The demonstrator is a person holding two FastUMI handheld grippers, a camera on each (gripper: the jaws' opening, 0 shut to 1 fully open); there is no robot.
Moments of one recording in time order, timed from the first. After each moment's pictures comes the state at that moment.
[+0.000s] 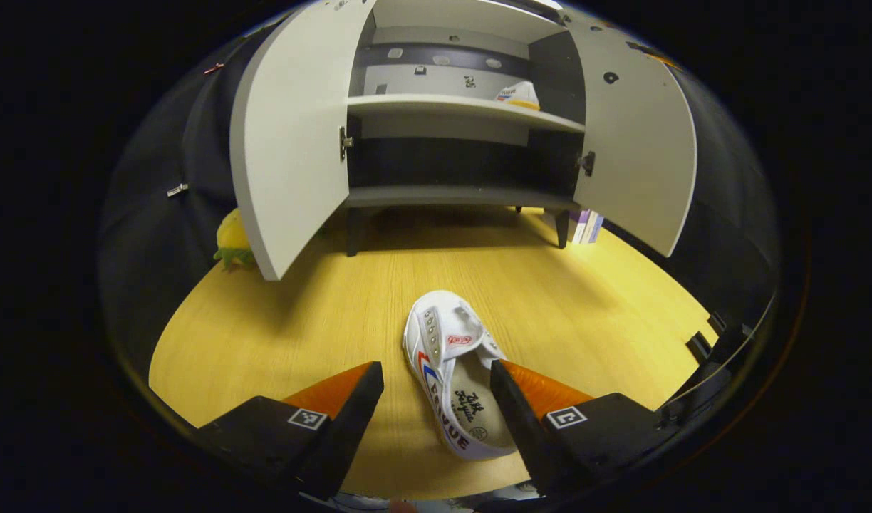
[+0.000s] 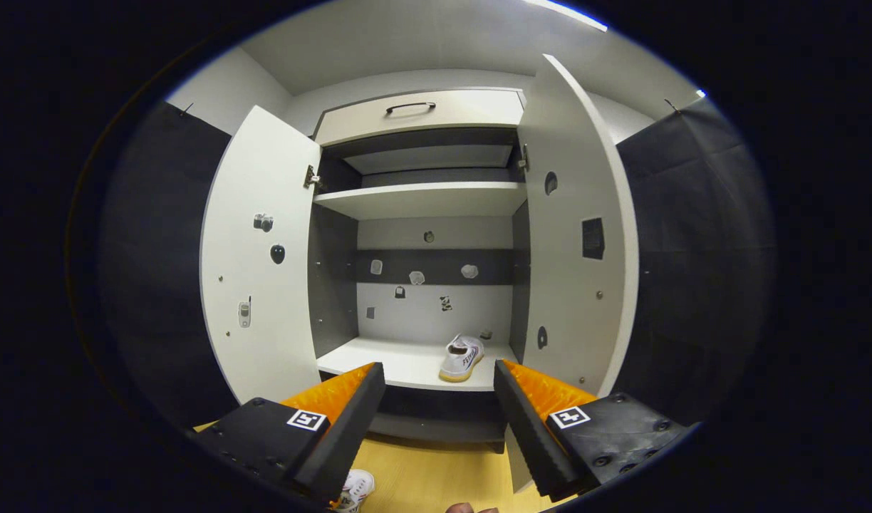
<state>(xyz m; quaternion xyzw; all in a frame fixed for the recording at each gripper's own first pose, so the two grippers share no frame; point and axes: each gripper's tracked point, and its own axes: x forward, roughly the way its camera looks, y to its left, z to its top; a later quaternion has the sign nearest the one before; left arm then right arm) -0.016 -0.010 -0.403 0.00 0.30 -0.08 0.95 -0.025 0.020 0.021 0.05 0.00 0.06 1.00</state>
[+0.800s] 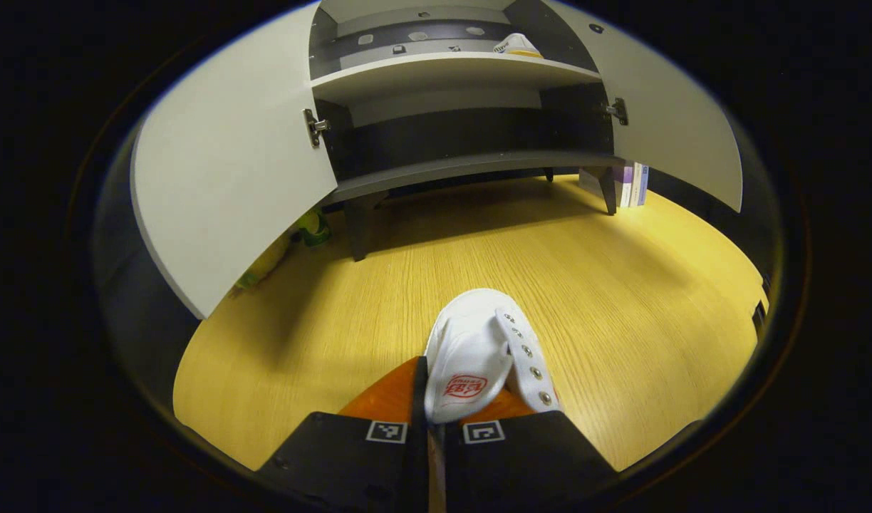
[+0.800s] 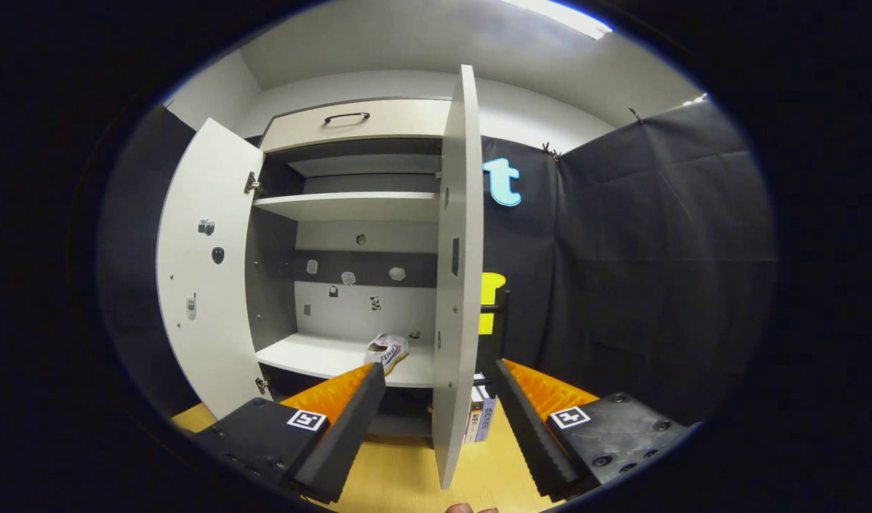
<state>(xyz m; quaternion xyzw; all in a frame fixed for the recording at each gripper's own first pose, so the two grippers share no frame) 0.053 -0.004 -0.441 0.09 0.32 -0.03 0.94 -0.048 -0.092 0.025 0.03 0.01 -0.04 1.00</state>
